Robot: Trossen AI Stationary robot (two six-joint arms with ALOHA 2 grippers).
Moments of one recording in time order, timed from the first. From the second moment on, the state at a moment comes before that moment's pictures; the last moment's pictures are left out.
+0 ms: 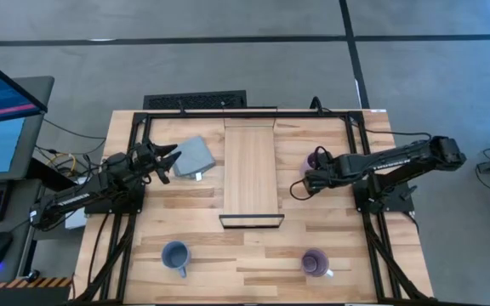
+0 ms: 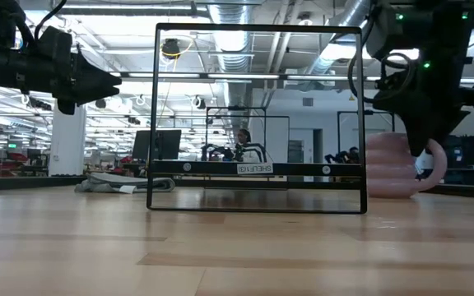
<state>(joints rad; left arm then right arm) 0.39 0.01 0.01 0.05 -0.14 -0.20 0.06 1.26 0.76 -1.08 0.35 1.17</state>
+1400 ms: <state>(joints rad) 0.39 0.01 0.01 0.05 -0.15 -0.17 -0.10 1.27 1.15 -0.95 0.44 0.31</state>
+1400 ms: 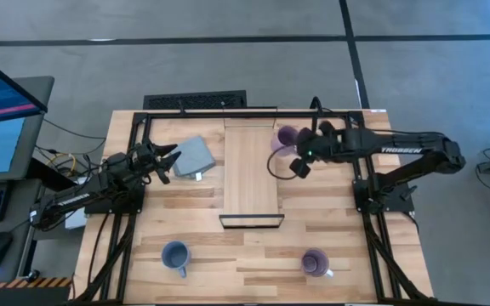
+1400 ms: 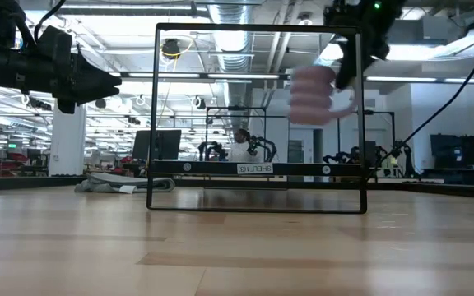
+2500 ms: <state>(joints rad) 0.39 0.01 0.01 0.05 -0.14 -0.12 -0.39 1.77 1.49 -0.79 0.02 -0.45</state>
